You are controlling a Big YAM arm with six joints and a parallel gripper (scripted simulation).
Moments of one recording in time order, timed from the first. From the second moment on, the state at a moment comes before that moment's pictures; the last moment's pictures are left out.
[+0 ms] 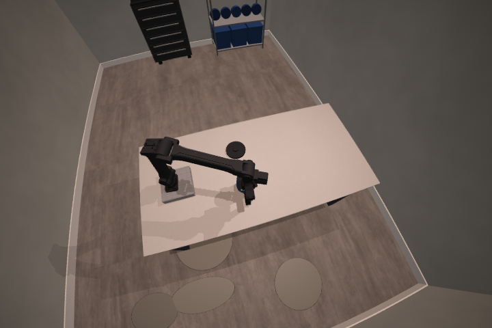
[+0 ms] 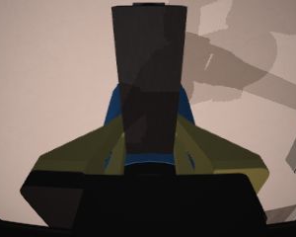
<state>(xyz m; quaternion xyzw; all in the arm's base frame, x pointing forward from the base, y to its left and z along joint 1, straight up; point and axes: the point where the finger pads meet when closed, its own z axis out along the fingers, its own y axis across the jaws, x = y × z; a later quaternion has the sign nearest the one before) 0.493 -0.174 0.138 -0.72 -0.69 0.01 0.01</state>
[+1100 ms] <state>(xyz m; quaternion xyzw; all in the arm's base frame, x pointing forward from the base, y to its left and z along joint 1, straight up) 0.493 -0.174 0.138 -0.72 -0.69 0.01 0.01</state>
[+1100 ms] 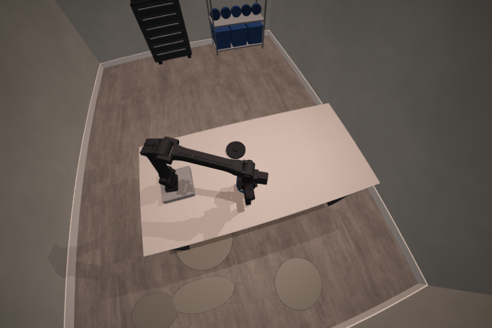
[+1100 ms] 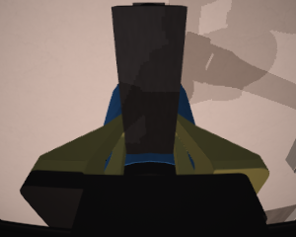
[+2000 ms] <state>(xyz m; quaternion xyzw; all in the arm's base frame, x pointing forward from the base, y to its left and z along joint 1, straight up) 0.493 -0.156 0.132 -0.72 -0.69 0.01 0.02</state>
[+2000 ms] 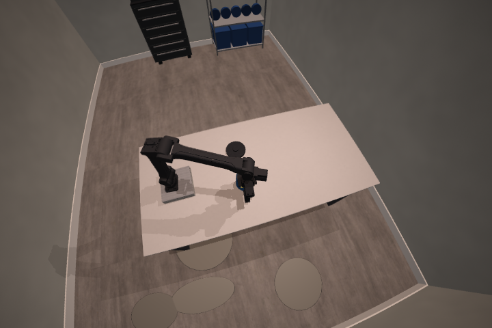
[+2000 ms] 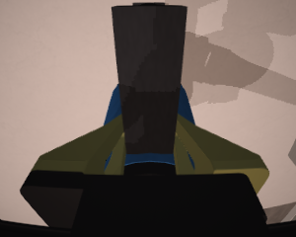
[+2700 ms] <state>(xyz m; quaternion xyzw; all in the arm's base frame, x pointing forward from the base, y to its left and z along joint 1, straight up) 0.493 -0.109 0.129 -0.72 -0.70 0.01 0.02</state>
